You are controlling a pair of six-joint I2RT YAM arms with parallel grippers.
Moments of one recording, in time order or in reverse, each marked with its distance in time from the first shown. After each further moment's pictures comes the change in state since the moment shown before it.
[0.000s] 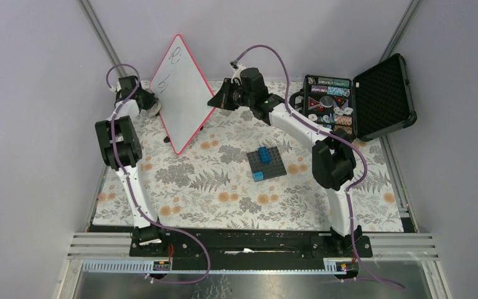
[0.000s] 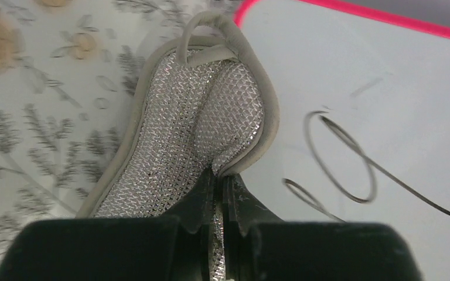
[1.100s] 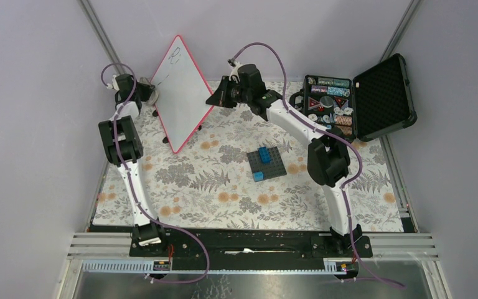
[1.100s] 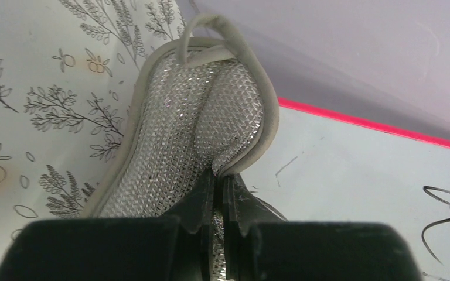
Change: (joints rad) left arm 0.024 0.178 0.169 0.261 0.053 -0.148; right arm -0.008 0.072 0.124 -0.082 -0.034 0.011
